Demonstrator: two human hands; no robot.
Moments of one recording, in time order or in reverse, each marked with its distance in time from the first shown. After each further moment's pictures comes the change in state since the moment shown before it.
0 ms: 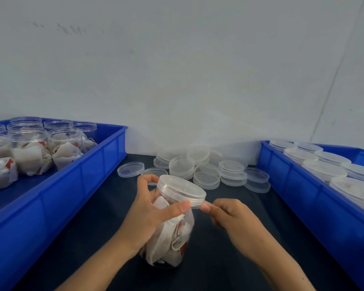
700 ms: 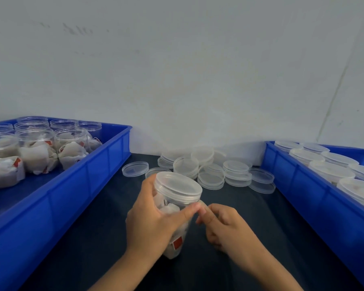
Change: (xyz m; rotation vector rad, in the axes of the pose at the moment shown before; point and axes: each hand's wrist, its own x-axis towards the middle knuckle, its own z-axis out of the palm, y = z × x) left_hand -0.015 -0.005 0.014 0.393 0.382 0.162; right_hand -0.005 -0.007 0.025 0.356 -0.068 -0.038
